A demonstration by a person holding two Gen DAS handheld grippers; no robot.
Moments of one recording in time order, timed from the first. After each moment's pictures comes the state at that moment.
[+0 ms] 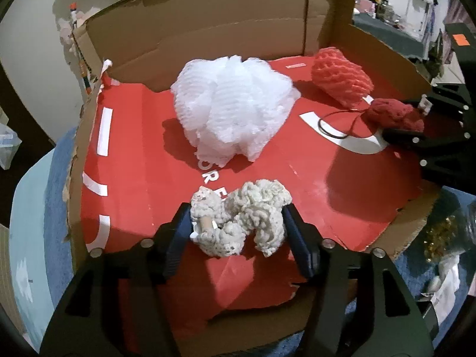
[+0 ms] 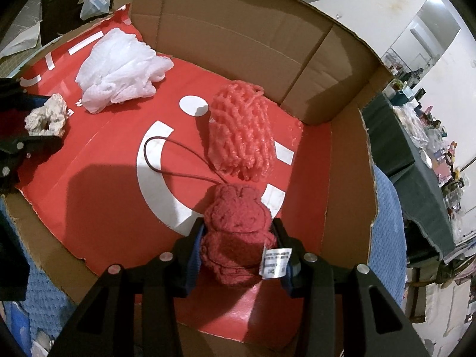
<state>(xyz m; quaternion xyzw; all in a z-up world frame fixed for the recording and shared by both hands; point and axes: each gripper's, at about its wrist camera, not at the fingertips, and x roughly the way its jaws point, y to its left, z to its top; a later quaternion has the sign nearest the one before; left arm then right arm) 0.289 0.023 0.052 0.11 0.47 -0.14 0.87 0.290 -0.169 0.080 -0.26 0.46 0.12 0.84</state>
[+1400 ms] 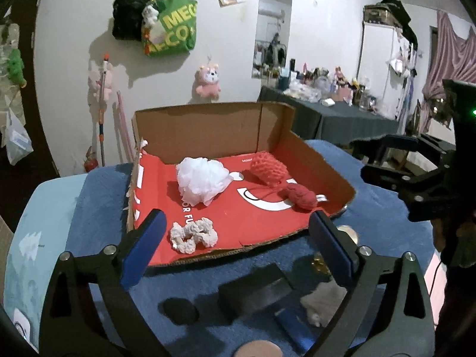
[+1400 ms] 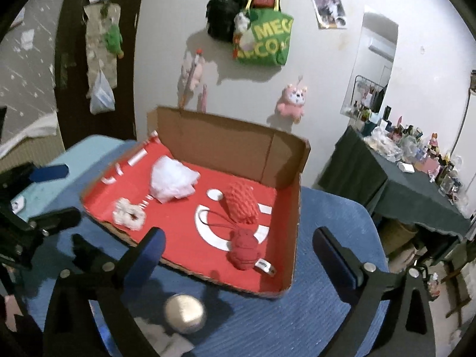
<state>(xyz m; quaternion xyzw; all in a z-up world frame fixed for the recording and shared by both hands) 0.141 0.027 0.163 0.00 0.28 -0.16 0.95 0.160 -0.200 0.215 -0.12 0.30 0.14 0.94</state>
